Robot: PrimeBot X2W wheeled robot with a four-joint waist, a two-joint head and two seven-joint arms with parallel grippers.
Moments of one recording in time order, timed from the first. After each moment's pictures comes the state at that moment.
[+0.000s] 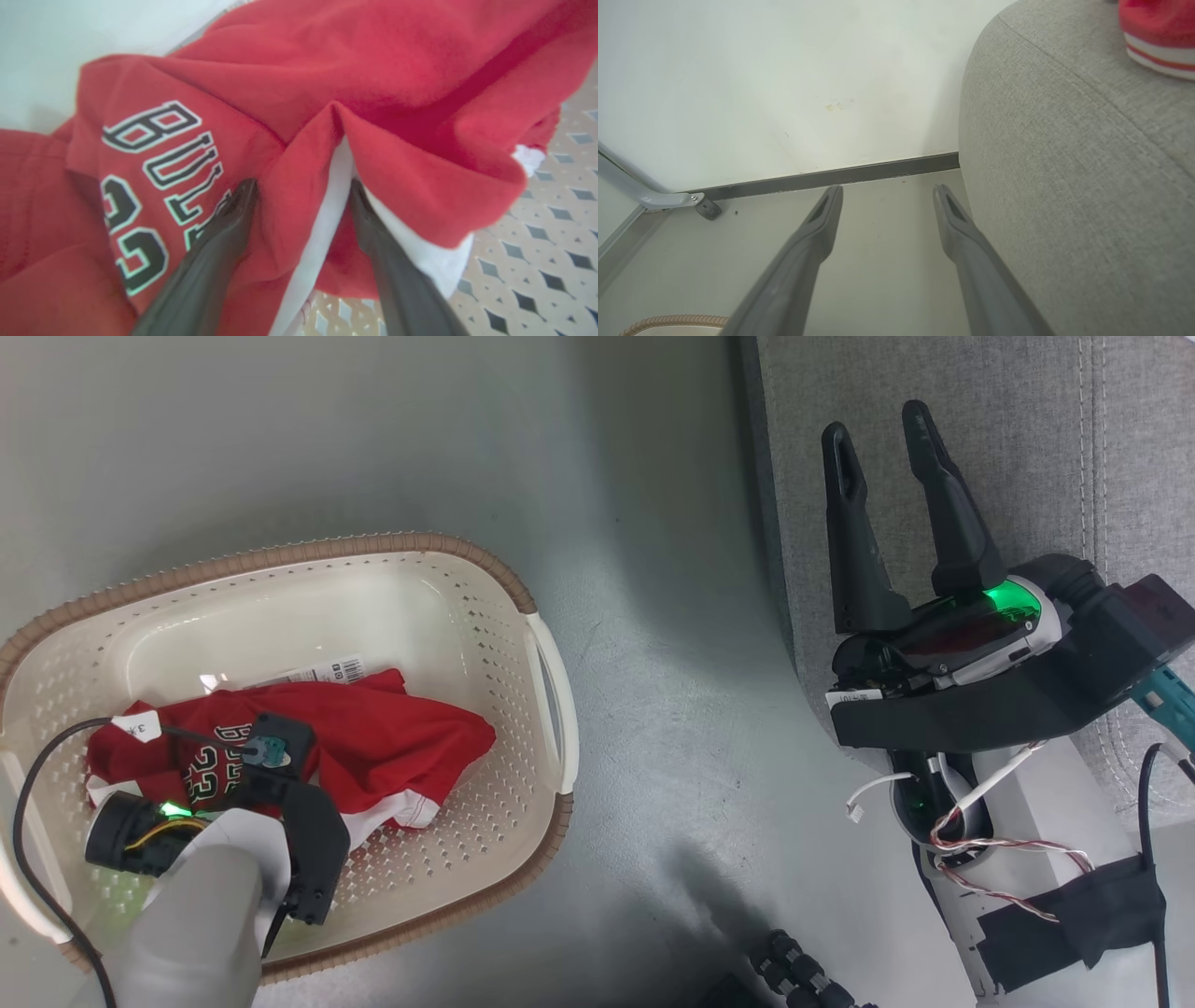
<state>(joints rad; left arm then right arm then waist) -0.82 0.21 -0.60 1.15 -0.38 -0.05 0.15 -0.67 -0.06 0.28 0.13 0.40 0.12 -0.26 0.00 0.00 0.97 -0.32</state>
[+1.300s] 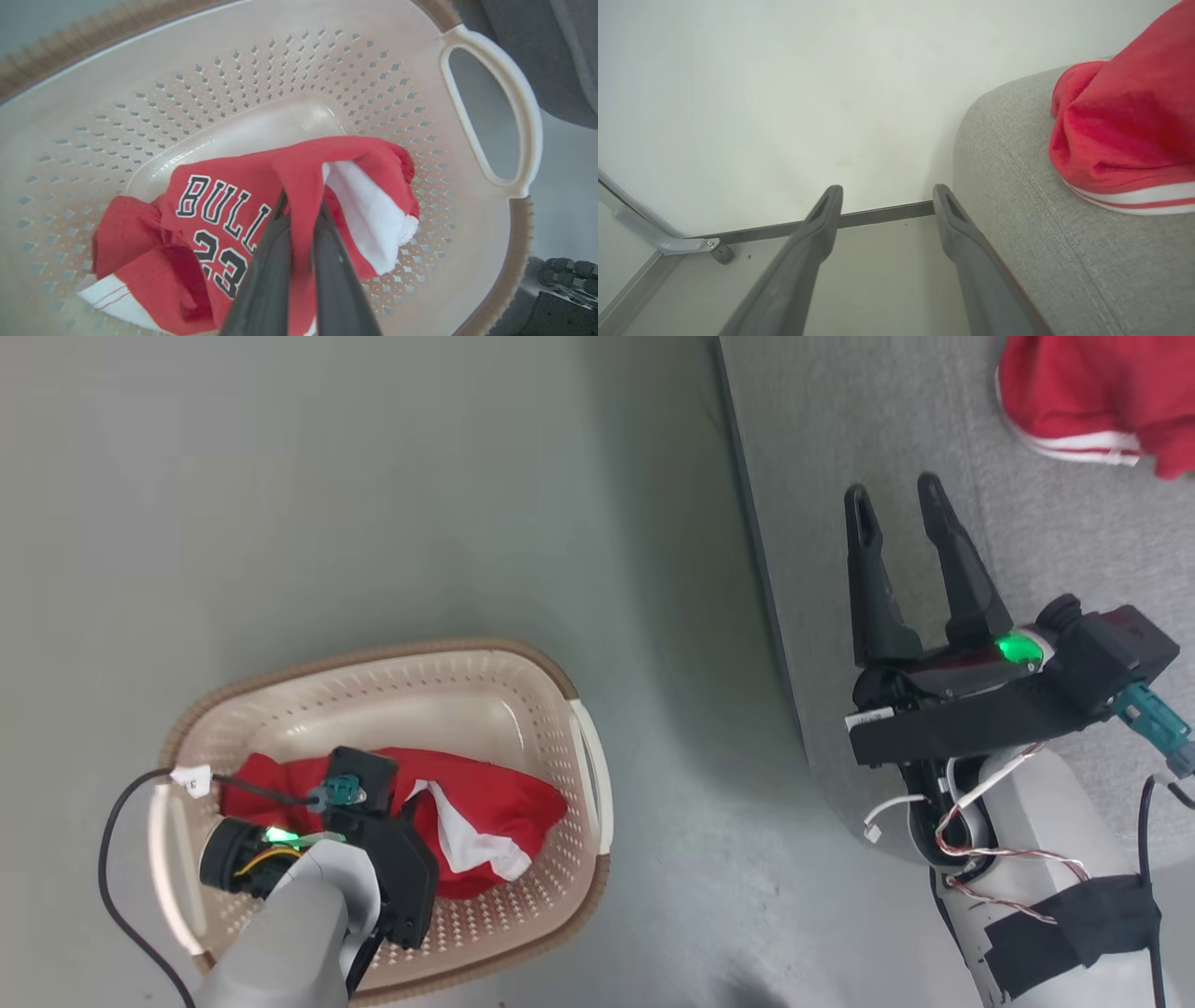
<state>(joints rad) -0.77 0.09 -0.59 1.17 -0.45 -0.12 -0.08 -0.63 -0.07 0.23 0.28 0.40 0.12 -0.26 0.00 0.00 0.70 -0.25</state>
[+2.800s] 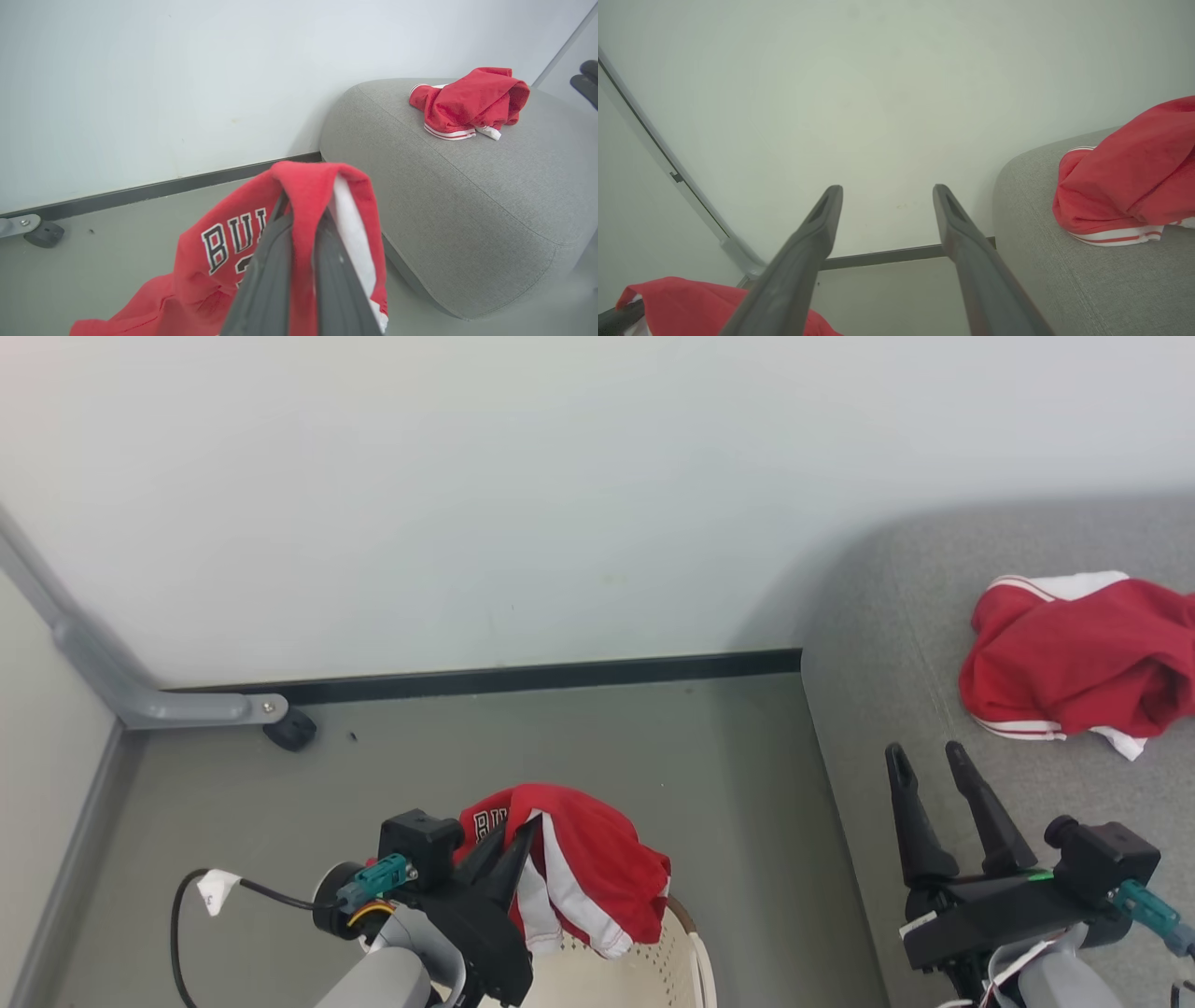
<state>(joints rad) -0.54 0.09 -0.68 0.76 -0.67 -0.13 -0.24 -0.31 -0.16 0.22 0.36 0.49 0.12 -0.26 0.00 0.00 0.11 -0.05</state>
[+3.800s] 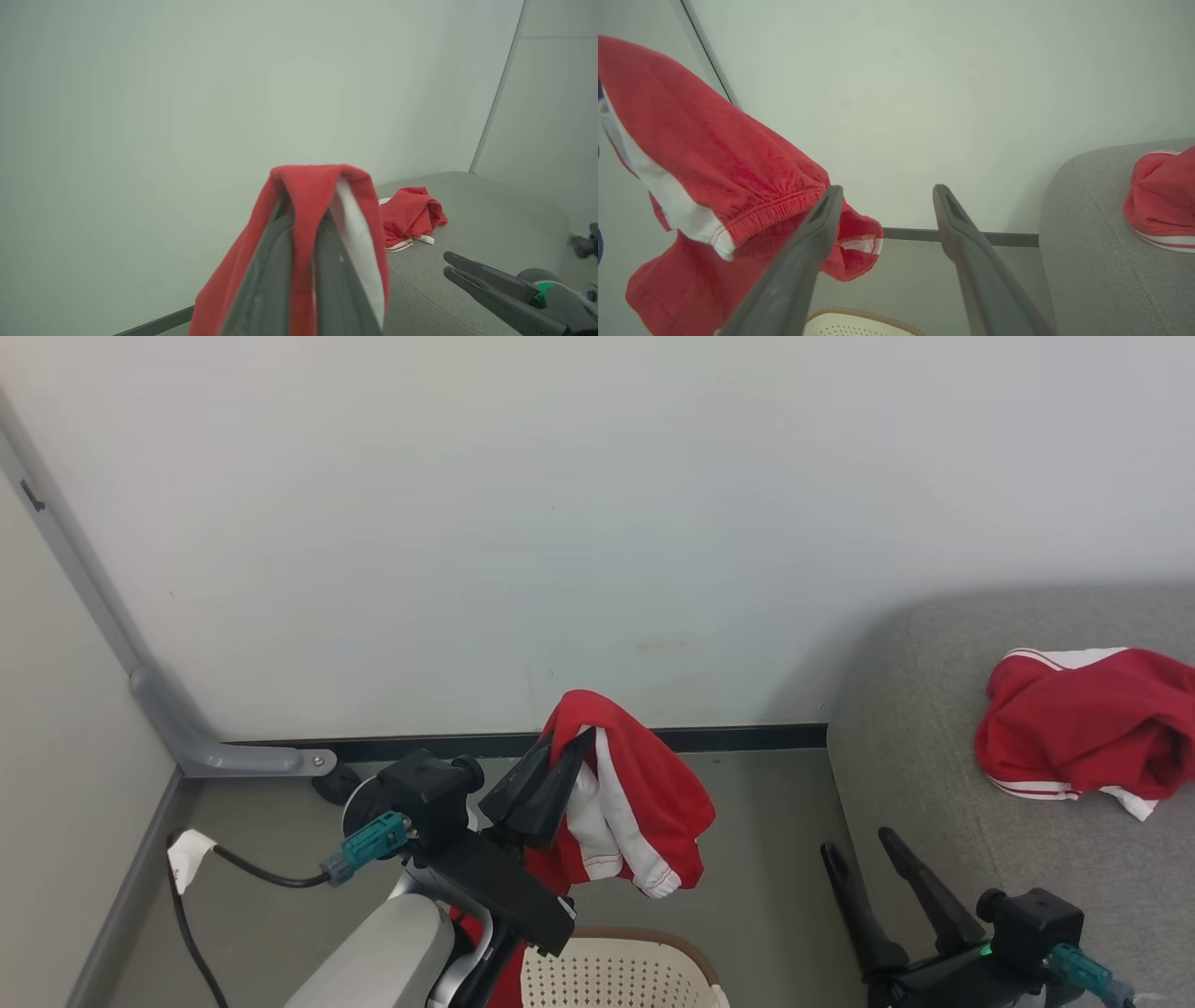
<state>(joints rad) -0.55 0.14 -0.66 0.40 -0.68 -0.12 -0.25 -0.21 -0.21 0.39 0.34 0.50 0.12 -0.26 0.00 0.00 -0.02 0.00</state>
